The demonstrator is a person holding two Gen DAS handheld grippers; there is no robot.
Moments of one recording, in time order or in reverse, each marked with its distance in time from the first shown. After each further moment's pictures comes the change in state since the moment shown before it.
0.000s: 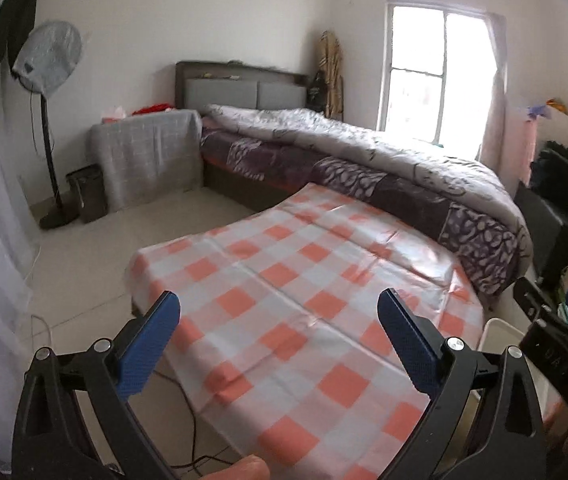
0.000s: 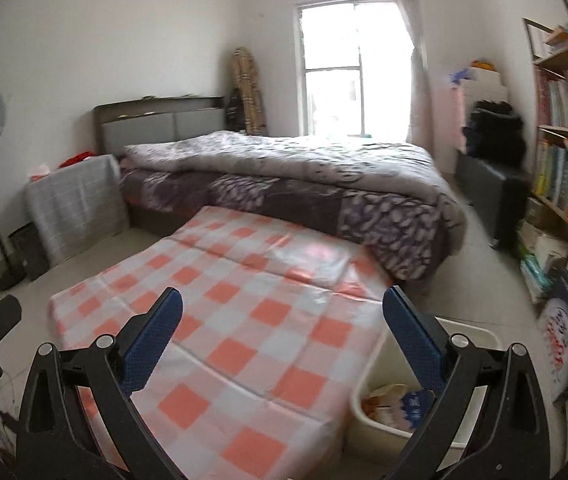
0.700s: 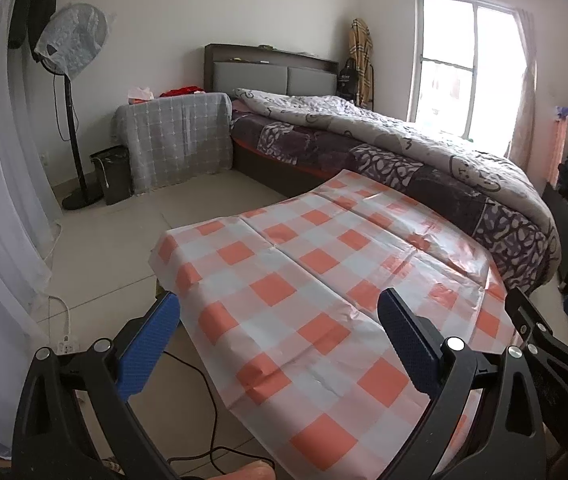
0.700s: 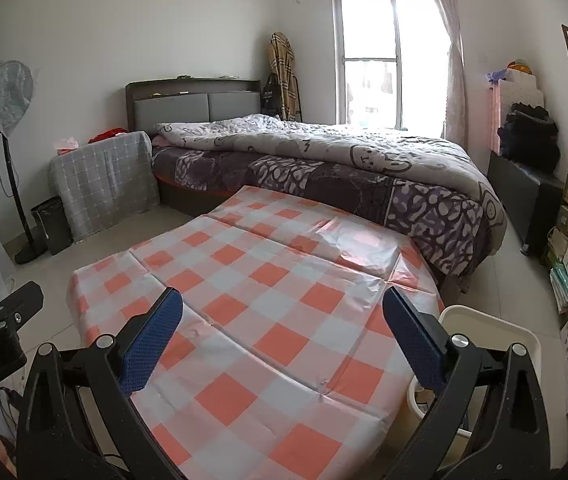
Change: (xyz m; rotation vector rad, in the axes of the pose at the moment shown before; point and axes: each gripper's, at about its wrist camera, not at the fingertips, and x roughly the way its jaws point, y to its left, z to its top) left arm 0.019 0.030 -0.011 -0.037 0.040 0.095; right arm 0.015 0.056 -0.015 -0.058 0.045 0.079
